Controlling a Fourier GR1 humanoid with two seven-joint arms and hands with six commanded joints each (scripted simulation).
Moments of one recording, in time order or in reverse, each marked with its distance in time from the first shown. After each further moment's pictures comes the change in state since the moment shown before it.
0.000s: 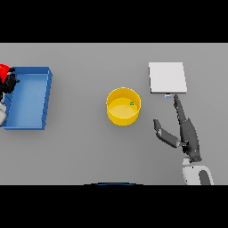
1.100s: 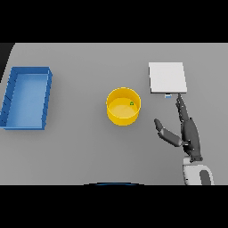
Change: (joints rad) left arm -0.872 -0.192 -0.085 0.708 -0.436 -0.590 -0.464; right arm -0.005 0.020 -0.031 0.013 -0.054 0.001 0.001
